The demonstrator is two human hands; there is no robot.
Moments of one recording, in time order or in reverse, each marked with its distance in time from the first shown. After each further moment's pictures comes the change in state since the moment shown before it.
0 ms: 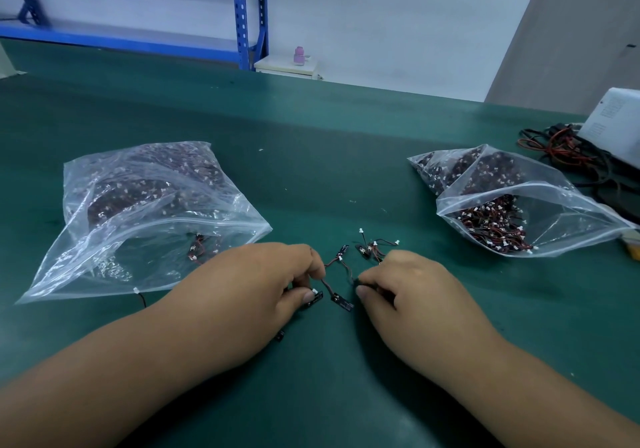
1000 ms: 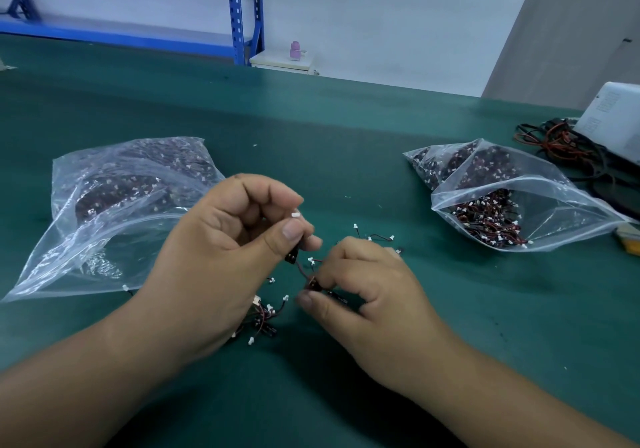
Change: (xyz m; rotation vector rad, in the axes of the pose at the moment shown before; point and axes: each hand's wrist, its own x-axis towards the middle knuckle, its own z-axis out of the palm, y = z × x) left_hand 0.004 0.025 -0.008 -1.138 0.449 0.000; right_hand 0.004 -0.026 0.014 0.551 0.186 -0.277
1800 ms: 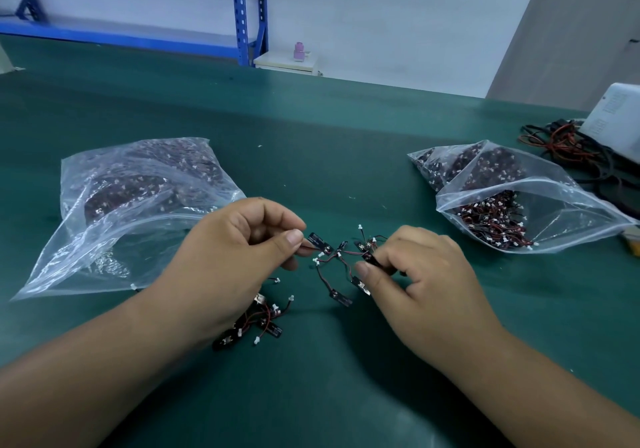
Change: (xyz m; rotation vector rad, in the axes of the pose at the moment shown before) left_hand 0.006 -0.013 -0.010 0.241 0.048 -0.280; right_hand -0.004 0.025 -0.027 -0.329 0.162 0.051
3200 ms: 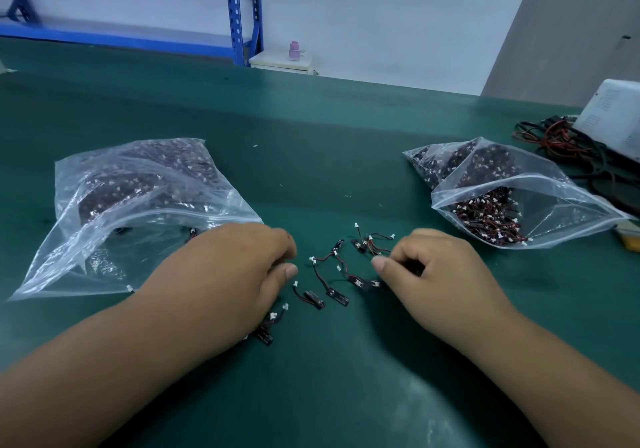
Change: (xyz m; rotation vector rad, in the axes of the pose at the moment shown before) left_hand -0.001 -0.003 -0.017 1.144 -0.199 0.329; right_hand 0.003 0.026 -0.006 -0.035 -0.116 0.241
